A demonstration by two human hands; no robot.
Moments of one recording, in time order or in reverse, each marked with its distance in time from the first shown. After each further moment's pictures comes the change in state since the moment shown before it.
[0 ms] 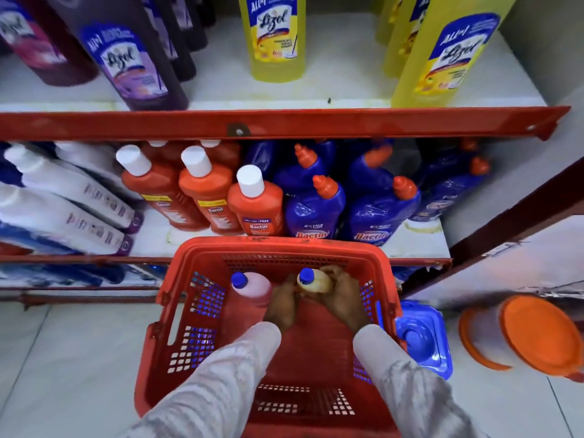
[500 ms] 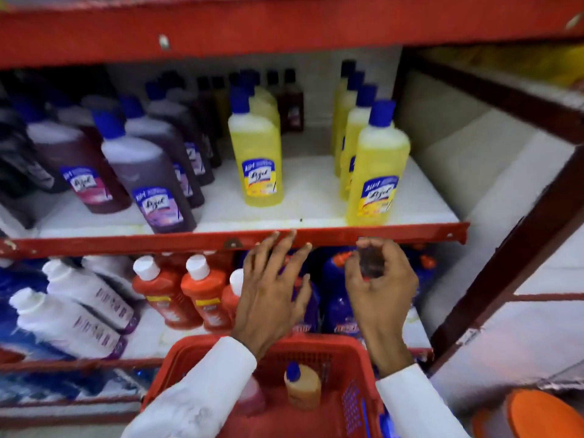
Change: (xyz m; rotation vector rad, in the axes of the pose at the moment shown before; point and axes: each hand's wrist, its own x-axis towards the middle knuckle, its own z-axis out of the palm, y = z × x) left_hand -0.004 0.208 -0.154 0.445 0.631 0.834; right_hand -0.033 -0.196 -0.167 0.238 0.889 -0.601
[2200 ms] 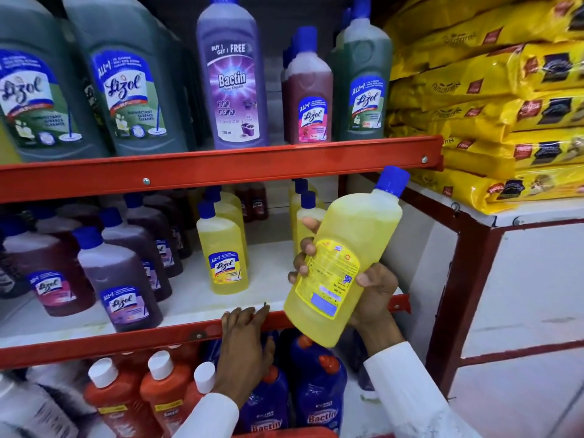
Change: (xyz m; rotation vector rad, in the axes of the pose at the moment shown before) left_hand 0.048 -0.023 0.041 -0.004 -0.231 -0.242; right_hand 0.117 -0.064 -0.025 1.503 -1.029 0.133
